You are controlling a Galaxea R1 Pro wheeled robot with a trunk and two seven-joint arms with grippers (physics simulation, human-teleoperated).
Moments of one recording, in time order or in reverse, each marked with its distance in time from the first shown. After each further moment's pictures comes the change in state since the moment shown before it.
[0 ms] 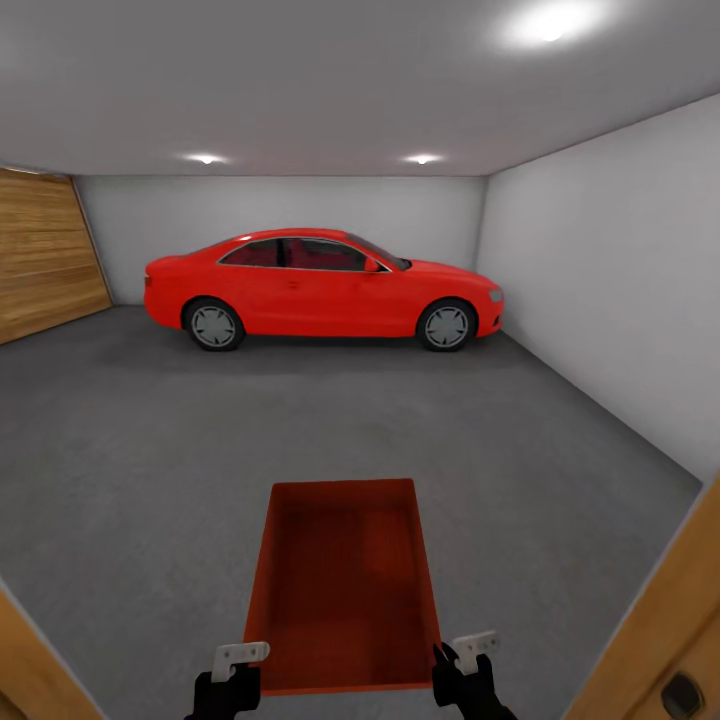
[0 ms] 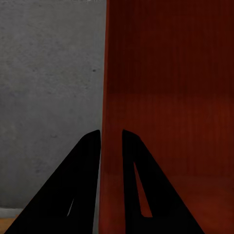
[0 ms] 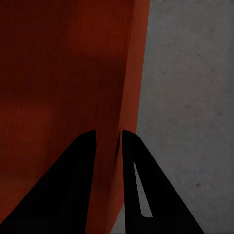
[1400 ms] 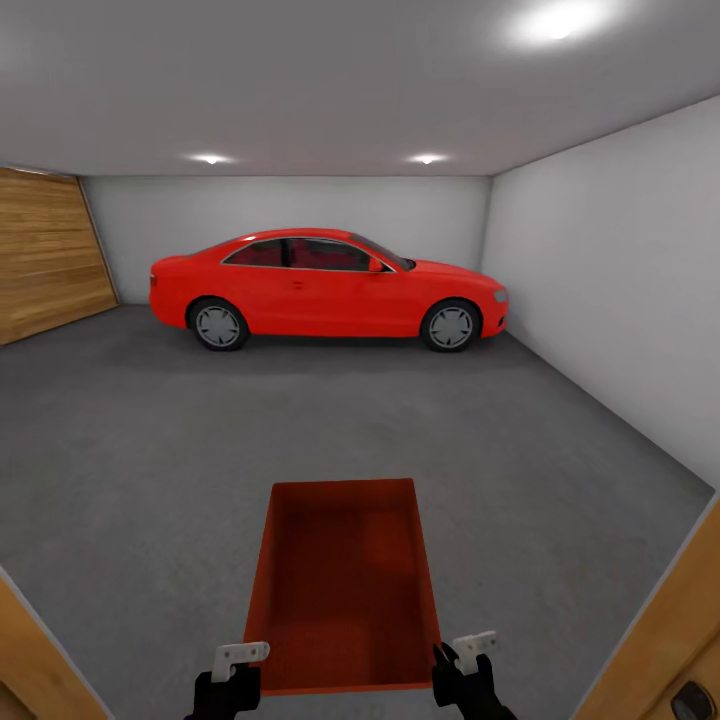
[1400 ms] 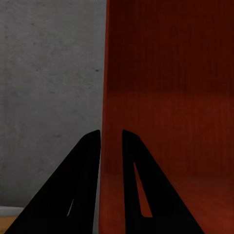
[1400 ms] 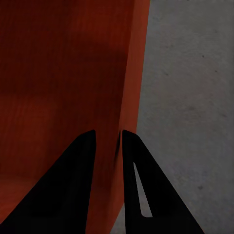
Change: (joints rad) left arm 0.000 0.000 0.000 0.000 0.000 0.001 0.000; right arm 0.000 0.000 0.000 0.000 0.000 0.000 0.000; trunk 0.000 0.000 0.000
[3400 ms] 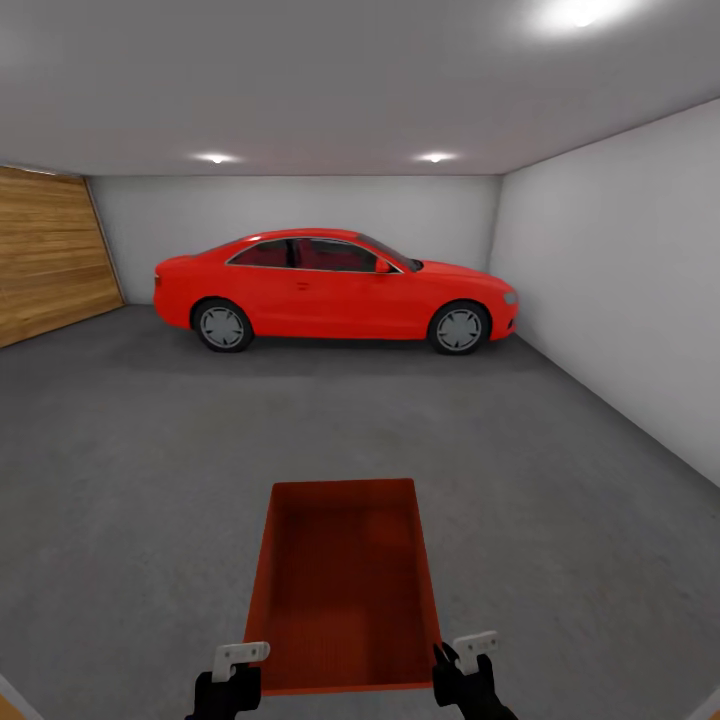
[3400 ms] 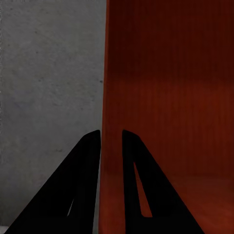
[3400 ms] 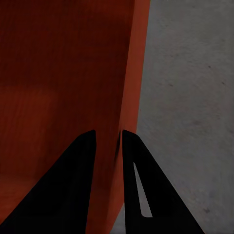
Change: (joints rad) left arm 0.000 -0.001 0.000 0.000 0.000 0.000 0.000; right arm 0.000 -0.001 0.000 0.000 0.001 -0.002 0.001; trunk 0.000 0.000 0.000
